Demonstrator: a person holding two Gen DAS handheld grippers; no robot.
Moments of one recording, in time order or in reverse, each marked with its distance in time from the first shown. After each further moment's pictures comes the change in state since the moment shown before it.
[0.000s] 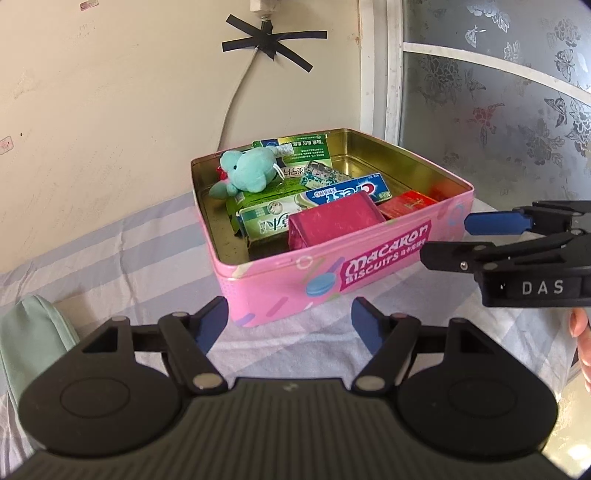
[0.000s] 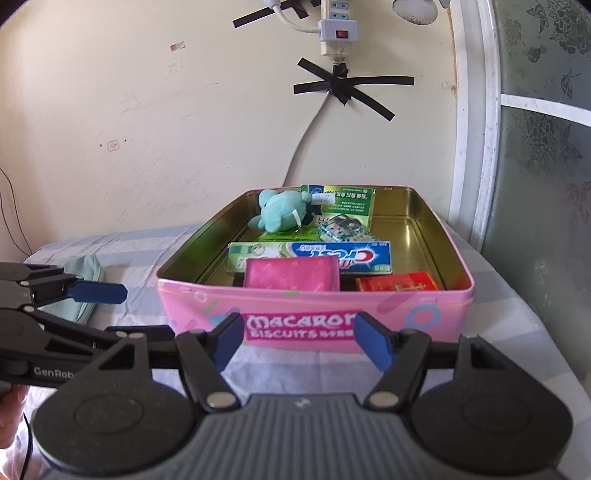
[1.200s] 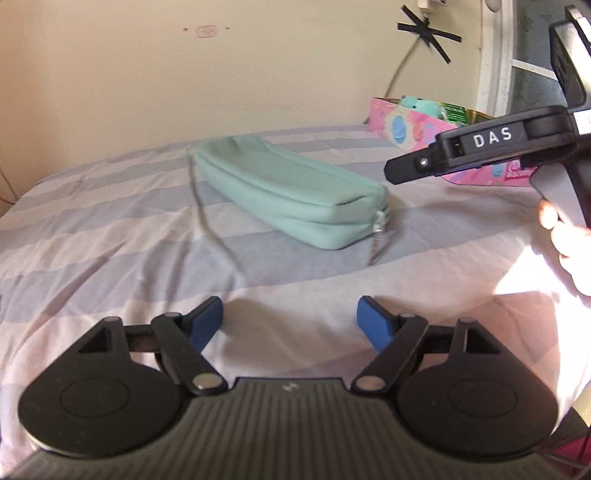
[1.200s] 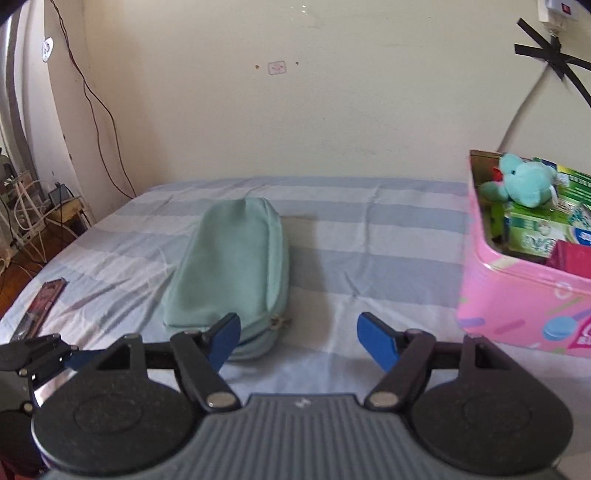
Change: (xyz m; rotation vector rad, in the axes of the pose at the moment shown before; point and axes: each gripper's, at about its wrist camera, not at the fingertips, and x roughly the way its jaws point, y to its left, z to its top) left arm -0.089 0.171 -0.172 -0.210 -0.008 0.210; right arm 0.084 0.212 -0.015 -0.131 0.111 0.330
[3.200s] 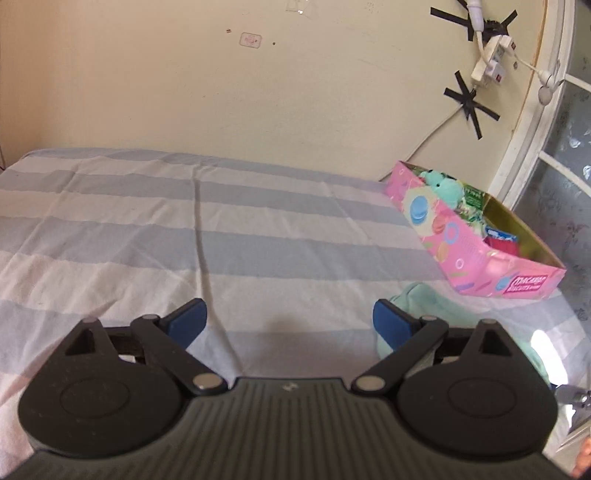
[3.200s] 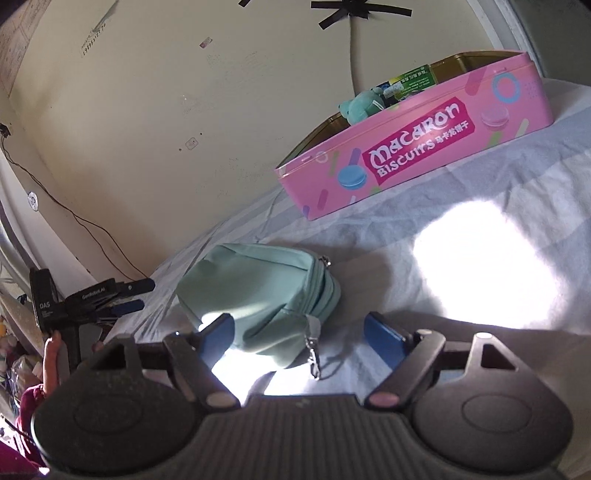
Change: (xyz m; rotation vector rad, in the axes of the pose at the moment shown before) left arm 0.021 0.030 0.073 -0.236 -0.016 -0.129; right arm -0.137 -0.121 -0.138 0.483 -0.131 0.111
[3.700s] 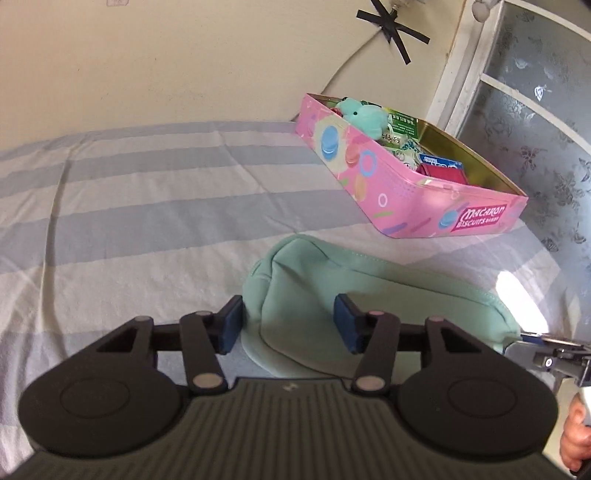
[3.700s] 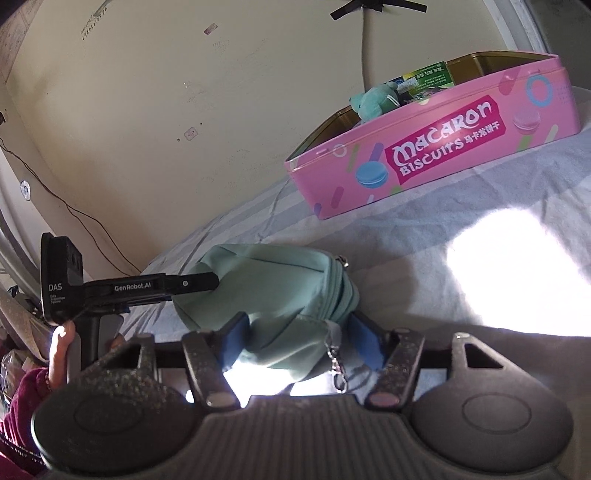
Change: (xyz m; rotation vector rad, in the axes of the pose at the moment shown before) left arm 0.059 -0.084 -0.021 0.166 0.149 -0.141; right arm 0.023 0.014 0.005 -0.031 0.007 -0.036
